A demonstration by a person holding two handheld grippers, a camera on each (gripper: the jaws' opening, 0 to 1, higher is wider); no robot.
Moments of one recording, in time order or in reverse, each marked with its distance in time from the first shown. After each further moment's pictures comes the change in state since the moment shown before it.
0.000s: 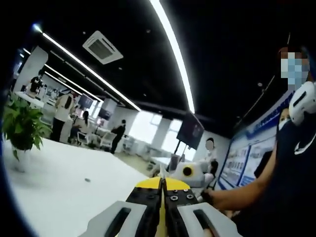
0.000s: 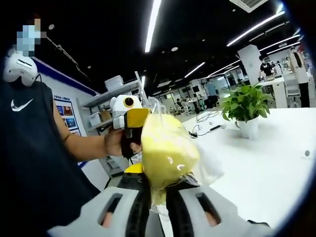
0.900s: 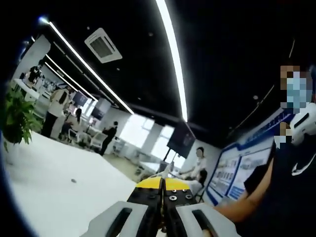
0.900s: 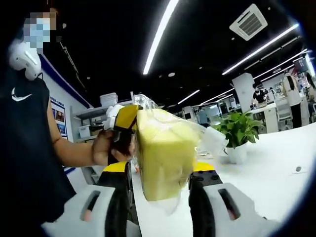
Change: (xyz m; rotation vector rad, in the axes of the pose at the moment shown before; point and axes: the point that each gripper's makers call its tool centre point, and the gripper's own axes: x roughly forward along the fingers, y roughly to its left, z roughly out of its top) left arm 0.017 -0.018 0.019 -0.091 -0.056 -0.084; right arm -0.009 -0.010 0.026 -0.121 -0.237 -0.080
